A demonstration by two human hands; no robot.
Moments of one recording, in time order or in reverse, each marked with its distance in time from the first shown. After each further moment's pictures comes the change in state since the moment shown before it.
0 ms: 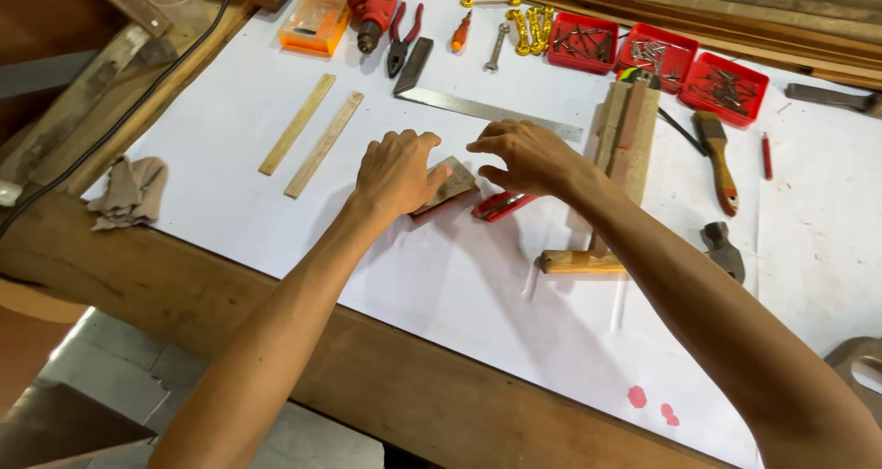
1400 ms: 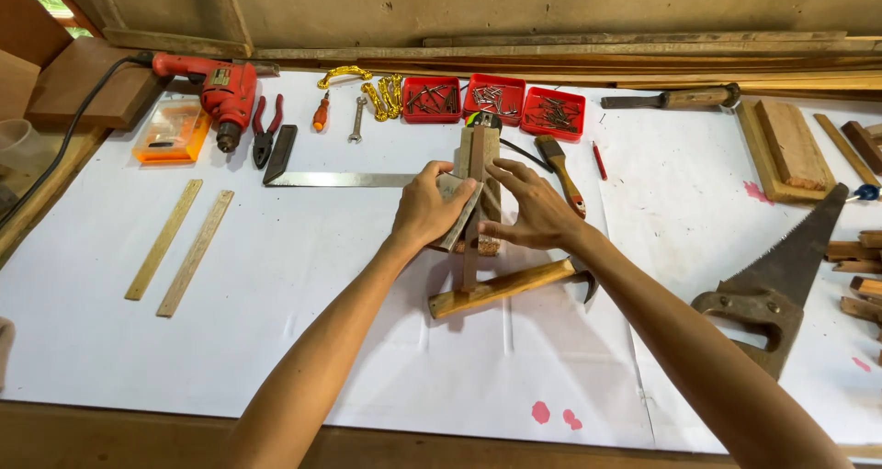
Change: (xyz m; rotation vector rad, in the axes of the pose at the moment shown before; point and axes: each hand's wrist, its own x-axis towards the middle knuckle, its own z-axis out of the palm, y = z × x) left_hand 0.101 0.160 0.102 -0.622 0.017 0.080; right_hand -0.176 0.096 -0.019 0.078 0.286 0.357
